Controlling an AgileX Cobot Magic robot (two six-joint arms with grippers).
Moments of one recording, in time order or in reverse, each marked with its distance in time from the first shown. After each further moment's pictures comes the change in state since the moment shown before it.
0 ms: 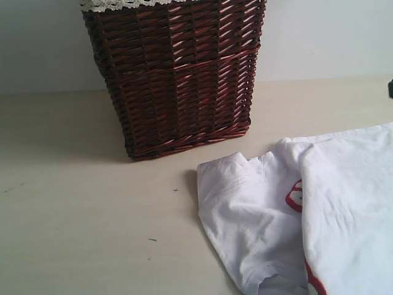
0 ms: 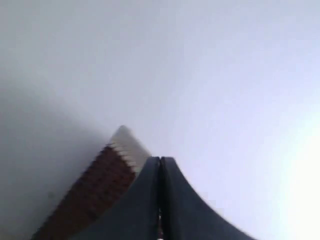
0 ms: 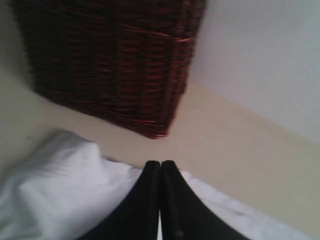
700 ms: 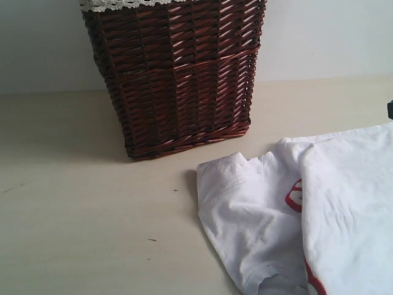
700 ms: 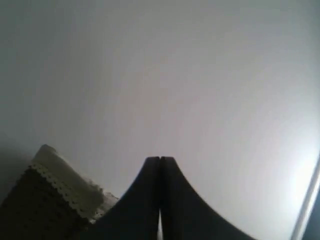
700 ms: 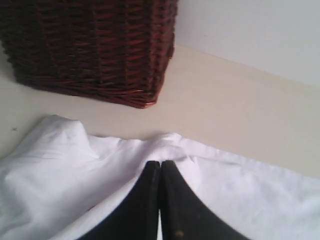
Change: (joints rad) left arm 0.000 0.000 -0.055 0.108 -0.153 -0.138; right arm 0.000 0.004 0.025 -0.057 0.092 0.175
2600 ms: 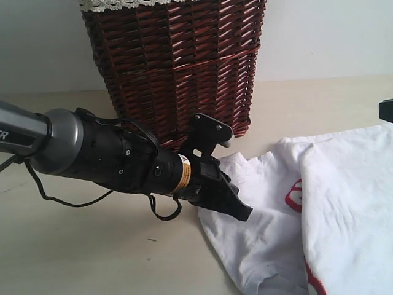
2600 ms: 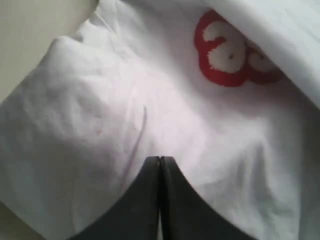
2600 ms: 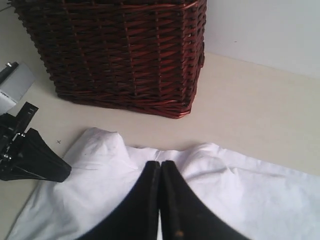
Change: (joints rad) left arm -0.854 2.034 -1.016 0.879 0.289 -0.041; right arm 0.000 0.006 0.000 0.000 -0.105 0.072
